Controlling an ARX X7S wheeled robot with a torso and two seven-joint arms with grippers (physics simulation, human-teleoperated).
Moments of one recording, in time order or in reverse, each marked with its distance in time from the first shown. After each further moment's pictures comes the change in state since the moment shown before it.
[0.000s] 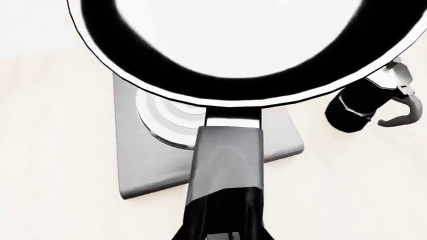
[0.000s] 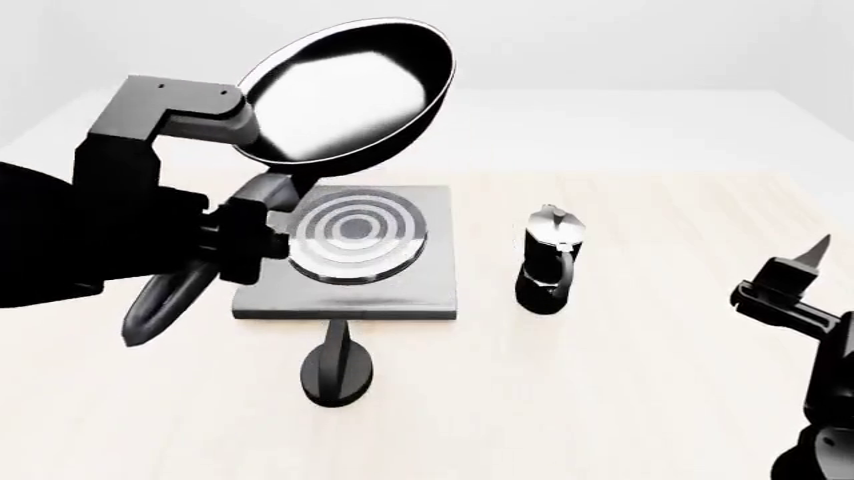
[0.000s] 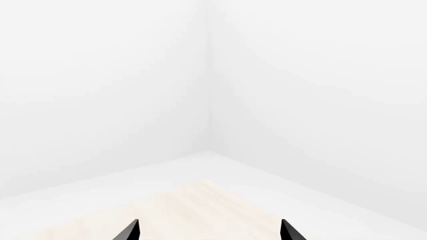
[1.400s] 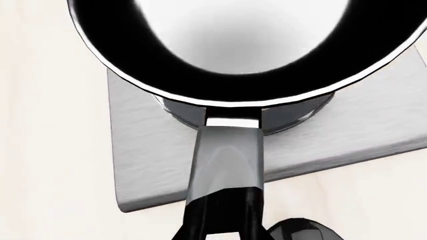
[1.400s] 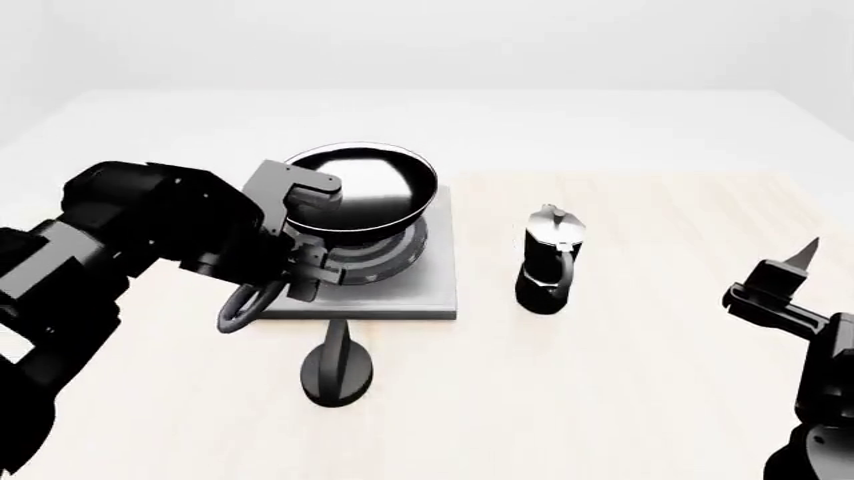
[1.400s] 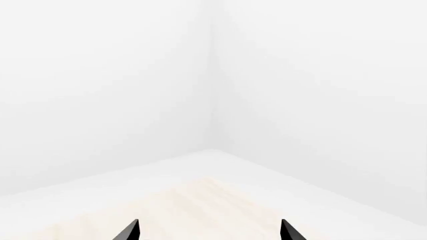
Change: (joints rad) left arm 0.042 0.528 0.384 -0.835 0.611 0.061 0.558; right arm -0.007 0.004 -0.017 0.036 0.010 -0.038 0.003
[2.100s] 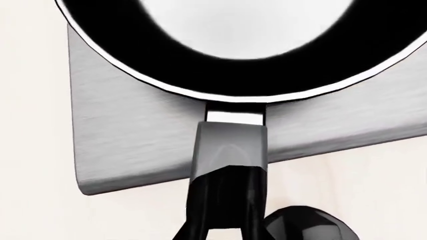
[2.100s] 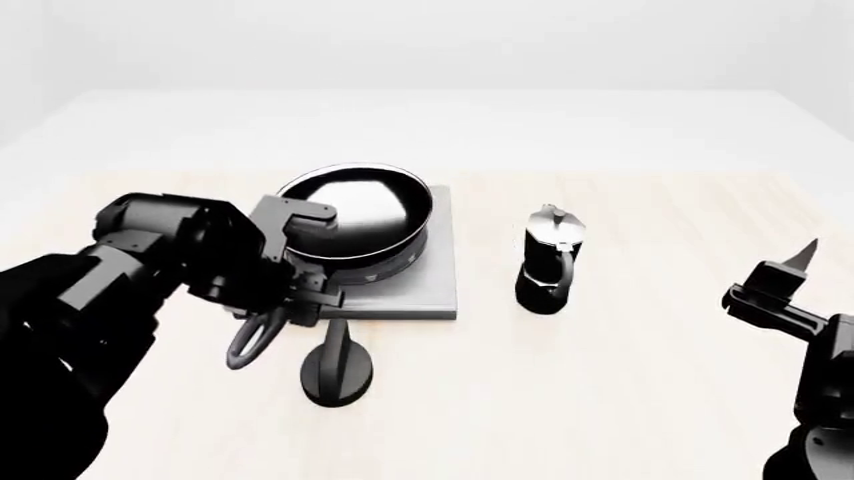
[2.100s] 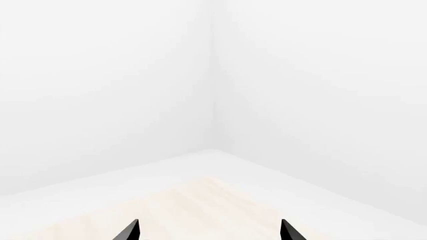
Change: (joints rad) left arm 0.075 0.092 0.010 -0.231 0.085 0.014 0.180; right arm -0.007 0.003 -0.003 0.005 0.006 -0.014 0.005
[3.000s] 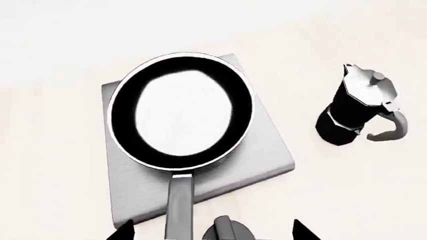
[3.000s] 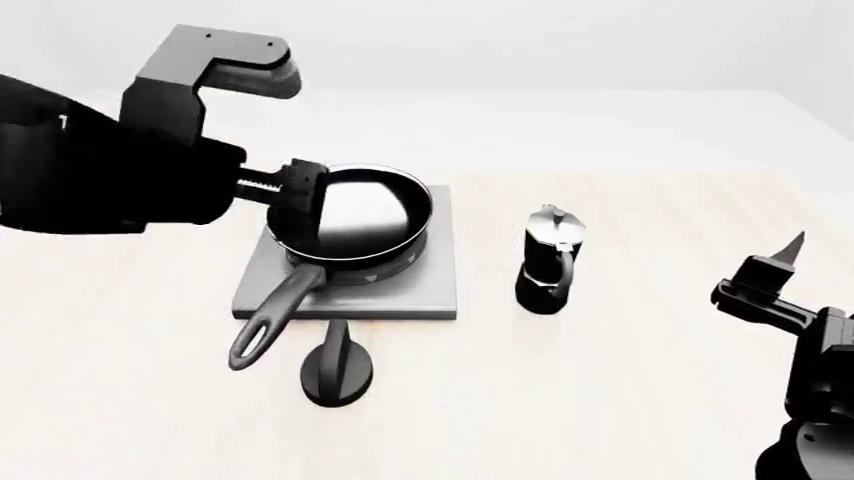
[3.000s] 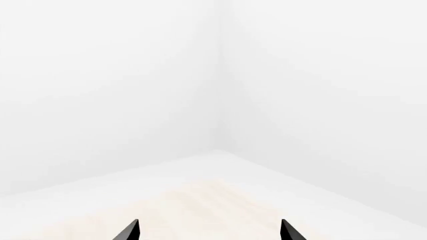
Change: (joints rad) left arm -0.244 -0.451 -0.339 0.861 -0.606 -0.151 -0.648; right arm 0.017 0.008 -0.029 -0.019 0.014 0.019 0.011
